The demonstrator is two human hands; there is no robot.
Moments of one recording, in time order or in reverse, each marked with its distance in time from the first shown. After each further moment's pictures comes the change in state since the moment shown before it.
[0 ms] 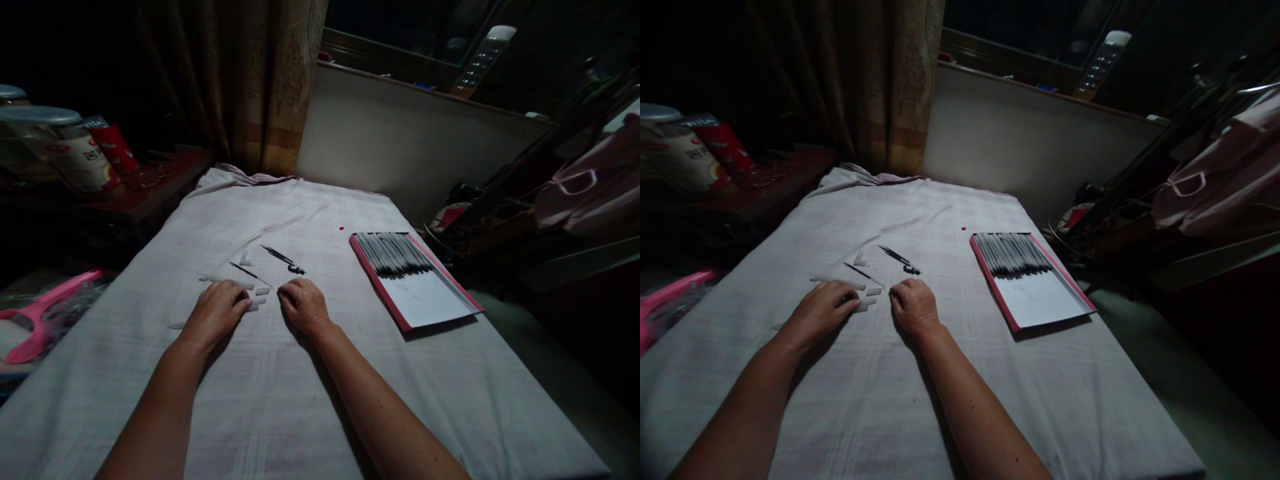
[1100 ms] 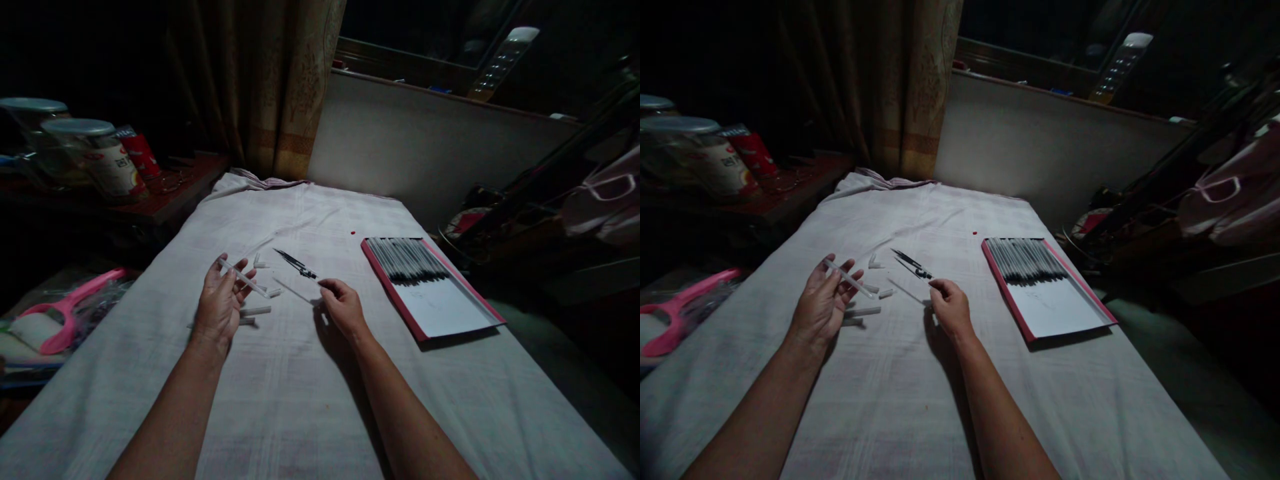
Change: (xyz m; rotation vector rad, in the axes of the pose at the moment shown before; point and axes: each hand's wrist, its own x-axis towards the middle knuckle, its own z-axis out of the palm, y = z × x) left_hand 0.013 0.038 -0.016 -1.531 0.559 -0.588; right_hand -0.006 0.027 -0.020 0.693 0.287 0.416
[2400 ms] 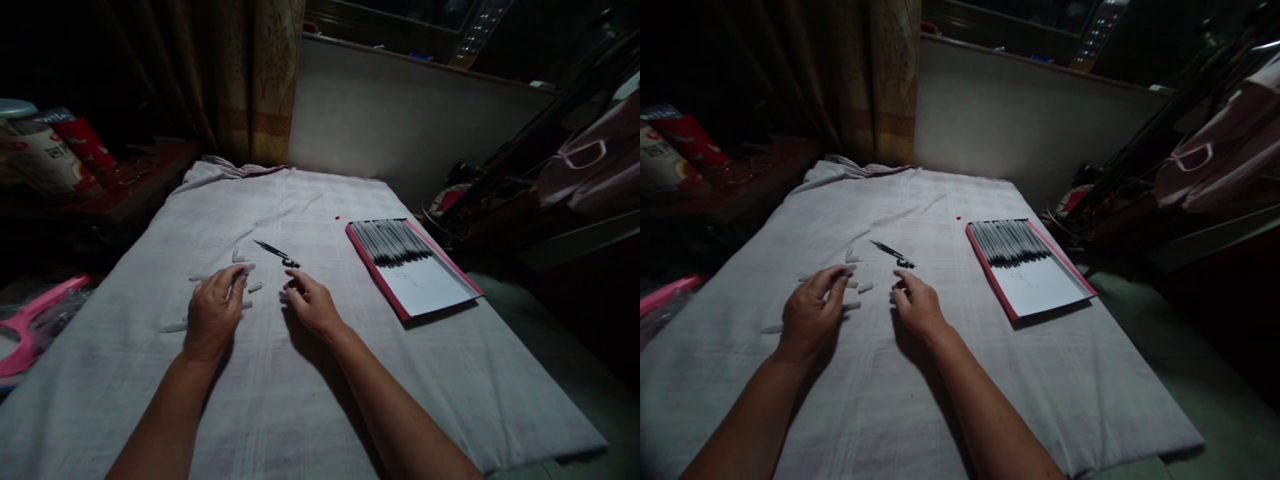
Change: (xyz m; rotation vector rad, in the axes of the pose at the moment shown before) left_hand -0.017 -0.013 -0.005 1.363 -0.294 0.964; right_hand -0.020 -0.010 0.013 -0.086 -0.246 -0.141
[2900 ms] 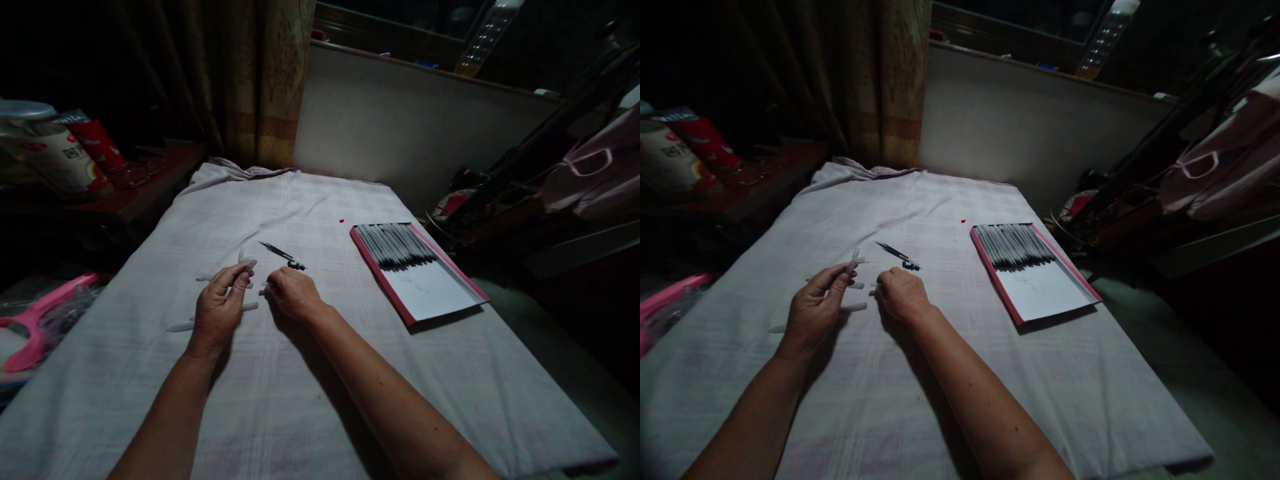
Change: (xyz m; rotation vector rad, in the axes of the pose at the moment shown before) left_hand 0.005 -0.002 0.000 -0.413 0.048 -0.170; right_hand 0.039 -0.028 0.021 -0.618 -0.267 -0.128
